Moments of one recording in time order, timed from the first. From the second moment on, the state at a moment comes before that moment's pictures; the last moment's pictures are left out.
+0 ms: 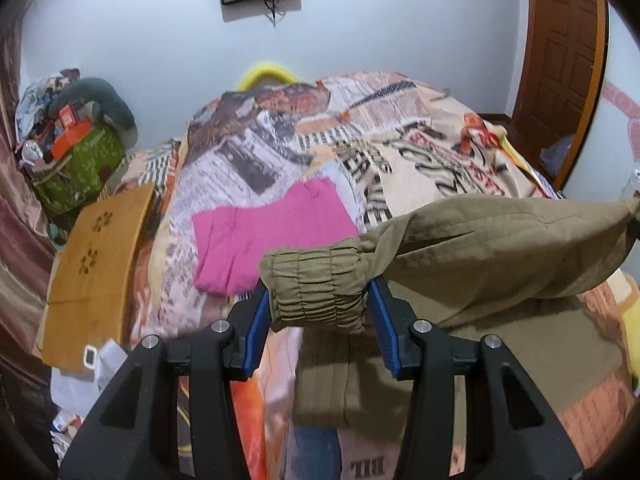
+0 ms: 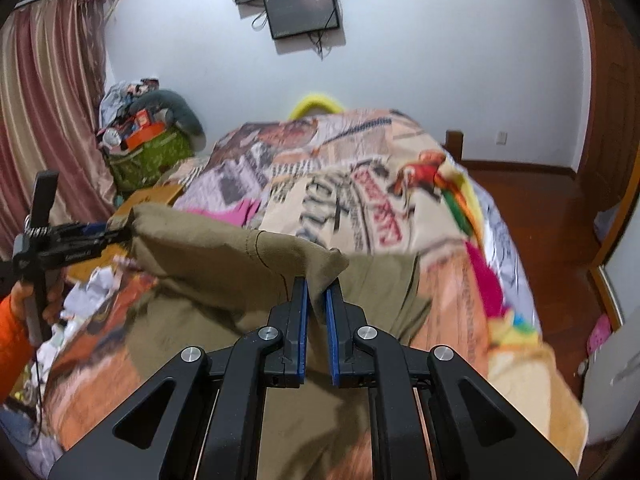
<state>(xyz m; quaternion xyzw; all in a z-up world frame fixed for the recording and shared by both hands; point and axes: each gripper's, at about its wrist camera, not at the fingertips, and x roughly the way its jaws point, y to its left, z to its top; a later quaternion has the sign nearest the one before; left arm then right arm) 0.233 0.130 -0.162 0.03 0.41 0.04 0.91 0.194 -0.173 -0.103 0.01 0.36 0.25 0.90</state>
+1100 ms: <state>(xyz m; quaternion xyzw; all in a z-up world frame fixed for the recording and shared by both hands) 0.208 0.182 -0.180 0.00 0.45 0.10 0.89 0.133 -0.221 -0.144 0.07 0.45 0.16 0.87</state>
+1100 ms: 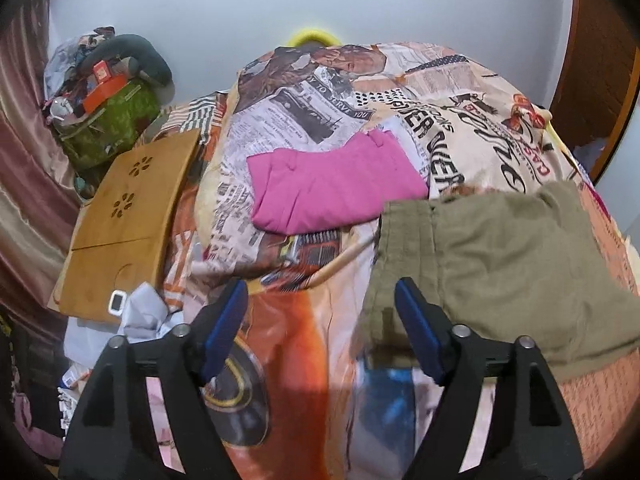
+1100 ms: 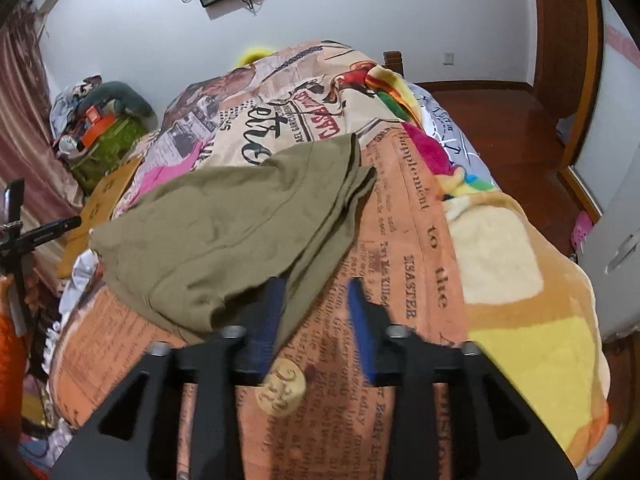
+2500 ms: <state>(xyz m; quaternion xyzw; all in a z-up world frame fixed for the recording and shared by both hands) 0.179 0.153 -0.221 -0.03 0.51 0.06 0.86 0.161 -0.183 -0.196 -0.09 0.52 0.22 0.82</state>
